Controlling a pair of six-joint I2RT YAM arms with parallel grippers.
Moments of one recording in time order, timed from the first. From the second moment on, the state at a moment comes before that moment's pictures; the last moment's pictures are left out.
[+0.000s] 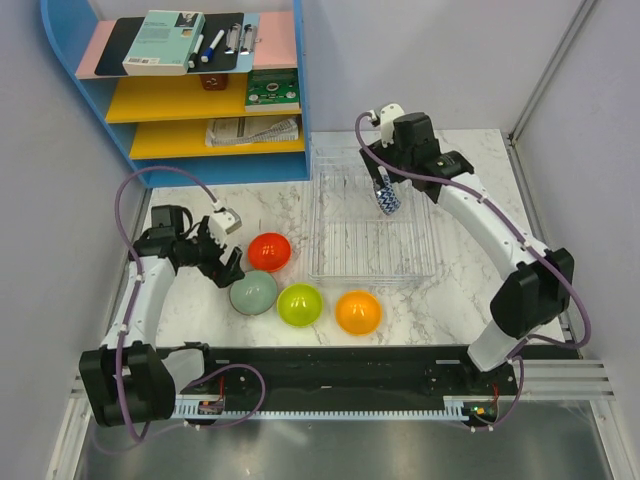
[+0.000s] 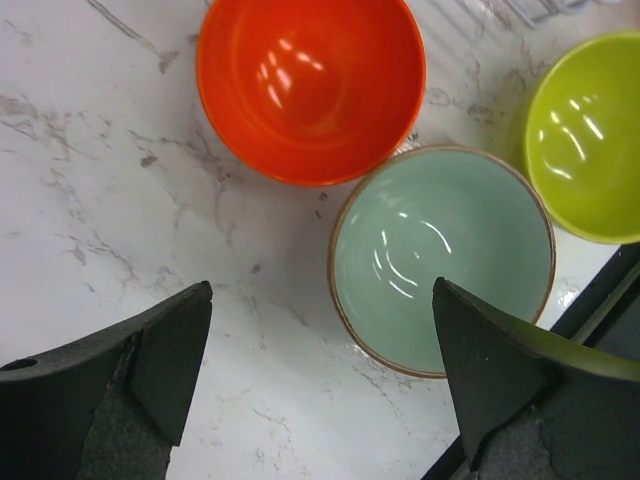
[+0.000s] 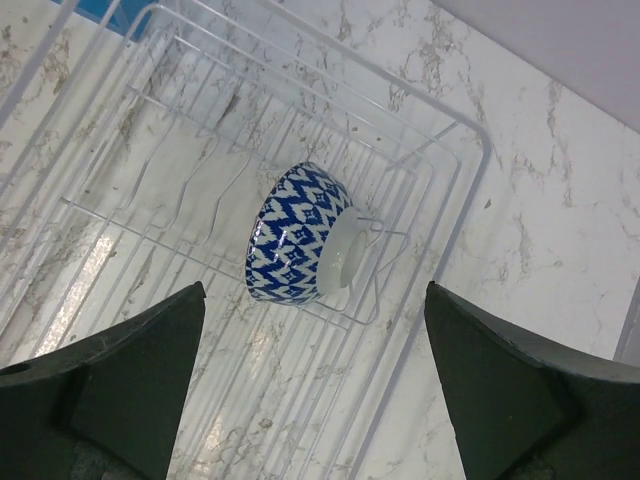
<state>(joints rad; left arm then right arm) 0.12 1.12 0.84 -0.77 0.66 0.76 0.44 1.67 1.61 -0.56 0.15 -0.16</state>
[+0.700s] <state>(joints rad) 0.12 1.42 0.78 -0.77 0.64 0.88 0.44 1.59 1.62 -0.63 0.02 -0.14</state>
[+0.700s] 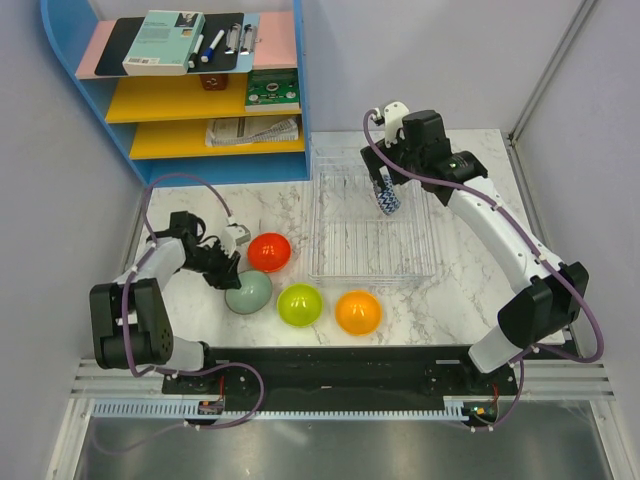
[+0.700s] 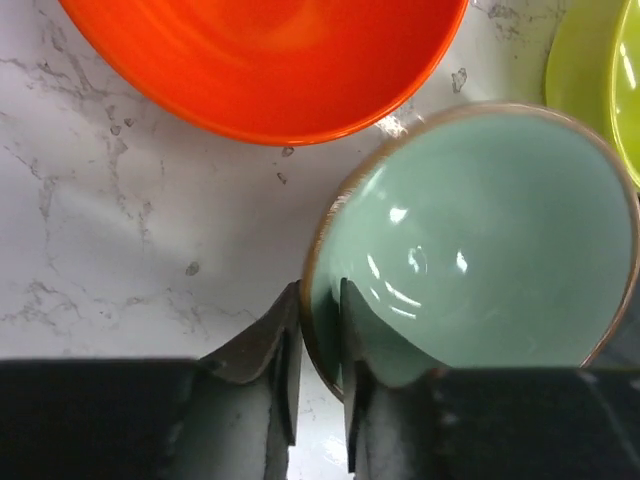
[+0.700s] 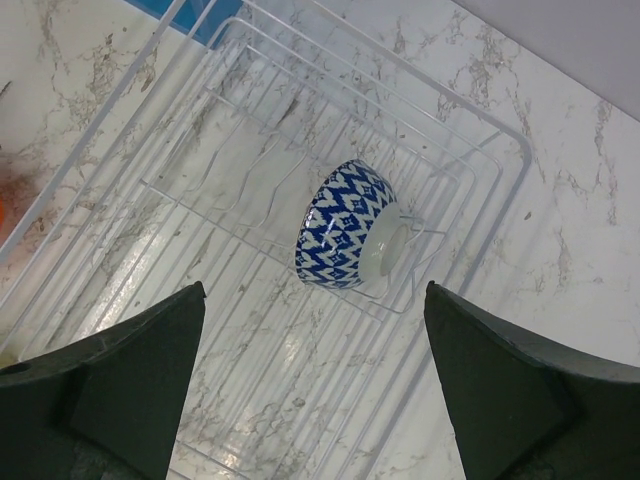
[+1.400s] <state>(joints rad) 0.12 1.23 1.02 -0.98 0.76 0.95 0.44 1.57 1.63 -0.64 -0.38 0.04</state>
